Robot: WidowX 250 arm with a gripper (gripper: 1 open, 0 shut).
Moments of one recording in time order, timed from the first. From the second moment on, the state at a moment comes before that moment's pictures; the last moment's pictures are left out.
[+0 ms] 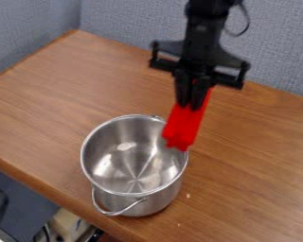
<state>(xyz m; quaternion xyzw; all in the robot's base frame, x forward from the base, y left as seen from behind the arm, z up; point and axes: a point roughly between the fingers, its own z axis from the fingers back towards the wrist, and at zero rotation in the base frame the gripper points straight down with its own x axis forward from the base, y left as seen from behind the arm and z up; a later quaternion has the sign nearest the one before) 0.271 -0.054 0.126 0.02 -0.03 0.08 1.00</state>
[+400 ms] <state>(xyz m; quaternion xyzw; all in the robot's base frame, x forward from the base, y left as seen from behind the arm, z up) 0.274 -0.051 0.110 0.02 -0.04 0.07 1.00</state>
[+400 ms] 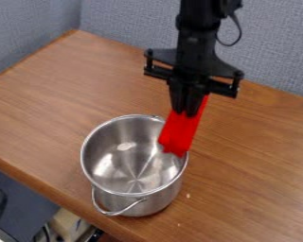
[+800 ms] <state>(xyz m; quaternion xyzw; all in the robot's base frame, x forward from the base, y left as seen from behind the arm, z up) 0.282 -0.043 0.099 0.01 -0.04 0.08 1.00</state>
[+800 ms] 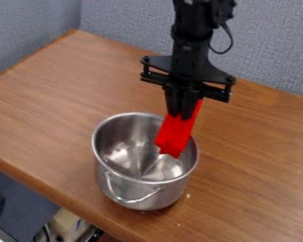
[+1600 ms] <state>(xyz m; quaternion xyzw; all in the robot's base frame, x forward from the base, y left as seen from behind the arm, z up) 0.271 0.014 0.087 0.03 -0.02 0.13 0.99</state>
